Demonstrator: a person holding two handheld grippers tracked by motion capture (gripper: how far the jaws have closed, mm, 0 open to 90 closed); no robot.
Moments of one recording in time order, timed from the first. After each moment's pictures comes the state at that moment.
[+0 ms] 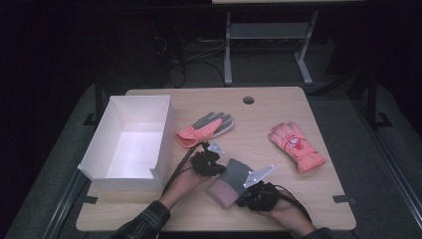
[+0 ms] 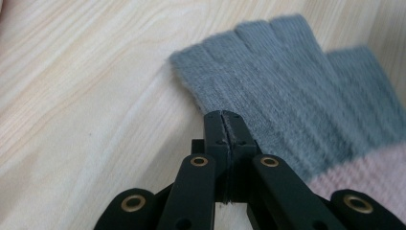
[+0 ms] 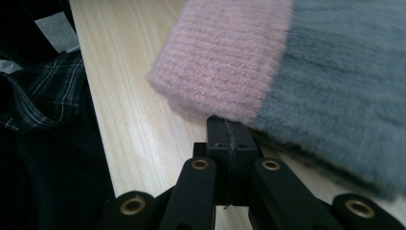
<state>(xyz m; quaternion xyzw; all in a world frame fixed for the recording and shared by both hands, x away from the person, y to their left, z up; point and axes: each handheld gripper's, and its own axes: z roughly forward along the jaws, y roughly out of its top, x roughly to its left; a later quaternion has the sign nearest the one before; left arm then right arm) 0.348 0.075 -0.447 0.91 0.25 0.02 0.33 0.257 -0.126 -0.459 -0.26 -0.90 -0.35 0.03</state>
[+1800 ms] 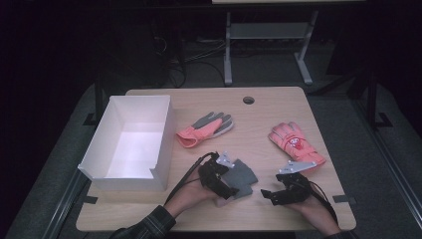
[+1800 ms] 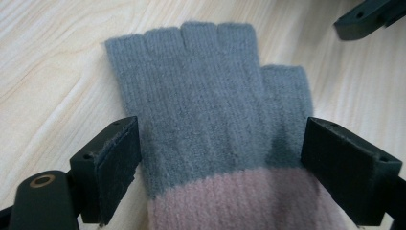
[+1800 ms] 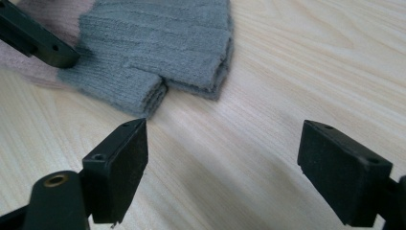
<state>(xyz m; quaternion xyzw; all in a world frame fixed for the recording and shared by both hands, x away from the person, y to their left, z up) 0.314 0.055 -0.447 0.93 0.20 0.02 0.32 0.264 -0.210 -0.454 -0.41 -0.83 -0.35 -0.08</state>
